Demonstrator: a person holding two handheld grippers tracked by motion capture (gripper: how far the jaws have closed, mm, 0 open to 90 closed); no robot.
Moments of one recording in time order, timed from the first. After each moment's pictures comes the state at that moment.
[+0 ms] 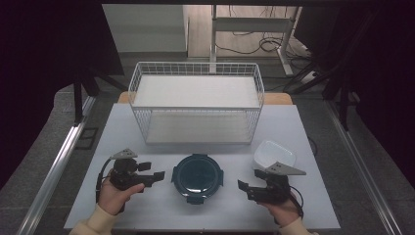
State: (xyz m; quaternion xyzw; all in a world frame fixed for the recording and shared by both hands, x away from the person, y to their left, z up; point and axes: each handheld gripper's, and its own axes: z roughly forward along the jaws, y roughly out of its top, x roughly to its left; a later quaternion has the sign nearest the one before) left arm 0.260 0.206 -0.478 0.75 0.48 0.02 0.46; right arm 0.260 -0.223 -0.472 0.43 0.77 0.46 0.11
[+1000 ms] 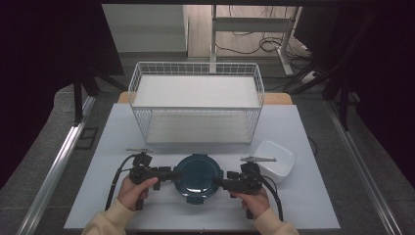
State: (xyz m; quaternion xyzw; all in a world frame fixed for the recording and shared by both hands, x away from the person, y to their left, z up) left arm 0.289 0.178 -0.505 0.71 0.50 -0.14 0.49; right arm 0.290 -0.165 -0.497 0.48 0.74 0.46 -0.06
